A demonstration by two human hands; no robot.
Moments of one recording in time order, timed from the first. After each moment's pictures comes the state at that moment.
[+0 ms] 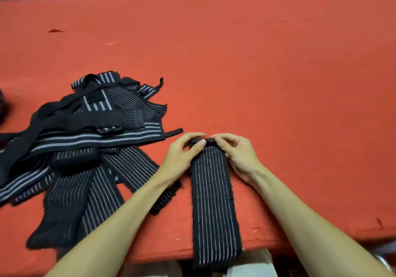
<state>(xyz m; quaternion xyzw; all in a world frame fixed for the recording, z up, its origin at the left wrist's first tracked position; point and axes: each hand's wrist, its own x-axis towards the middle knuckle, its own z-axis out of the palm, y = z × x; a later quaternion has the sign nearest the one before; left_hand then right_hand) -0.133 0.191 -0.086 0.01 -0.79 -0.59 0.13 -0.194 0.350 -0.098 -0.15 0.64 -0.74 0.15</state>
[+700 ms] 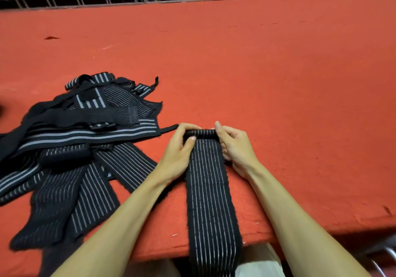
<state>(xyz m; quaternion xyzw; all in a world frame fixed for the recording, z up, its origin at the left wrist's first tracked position) -0.129 0.196 -0.093 -0.06 -0.81 -0.56 0.18 -0.183 0.347 -0.092 -0.14 0.64 -0.74 0.13</state>
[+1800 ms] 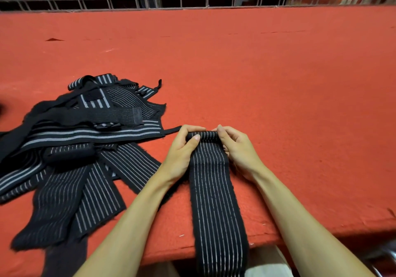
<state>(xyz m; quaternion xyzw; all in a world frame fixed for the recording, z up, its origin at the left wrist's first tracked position) -0.117 0.196 -0.085 -0.05 -0.74 -0.66 0.14 -0.180 0.343 -0.094 -0.19 0.68 -0.70 0.11</state>
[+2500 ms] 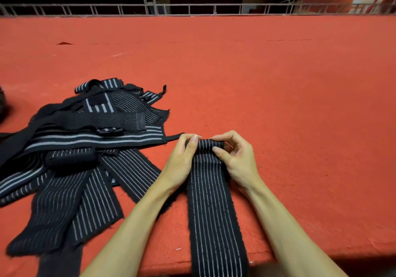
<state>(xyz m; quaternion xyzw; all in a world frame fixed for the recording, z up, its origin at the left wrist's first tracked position) -0.123 0.195 -0.087 0.01 -0.75 -0.65 0.15 -0.175 0.336 -0.096 -0.25 0.64 -0.72 -0.01</state>
